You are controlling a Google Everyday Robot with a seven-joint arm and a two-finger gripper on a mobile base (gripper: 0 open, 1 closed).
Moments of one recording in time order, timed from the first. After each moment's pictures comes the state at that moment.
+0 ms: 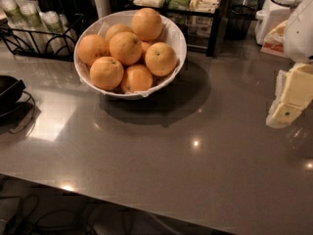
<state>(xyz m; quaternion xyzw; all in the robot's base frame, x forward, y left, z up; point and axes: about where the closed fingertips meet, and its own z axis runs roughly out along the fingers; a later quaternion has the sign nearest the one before) 0.438 -0.217 0.976 -0.60 0.78 -0.03 0.16</state>
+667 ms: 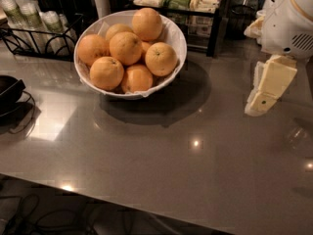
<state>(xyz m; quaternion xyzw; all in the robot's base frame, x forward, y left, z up) 0.466 -0.192 0.974 -0.62 0.76 -0.02 0.19</state>
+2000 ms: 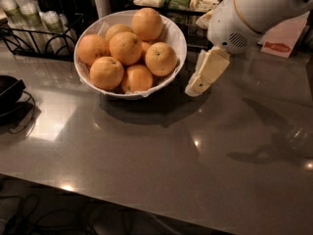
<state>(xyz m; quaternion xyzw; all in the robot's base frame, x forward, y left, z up) 0.538 -0.097 0.964 -0.62 0.72 0.06 0.32</state>
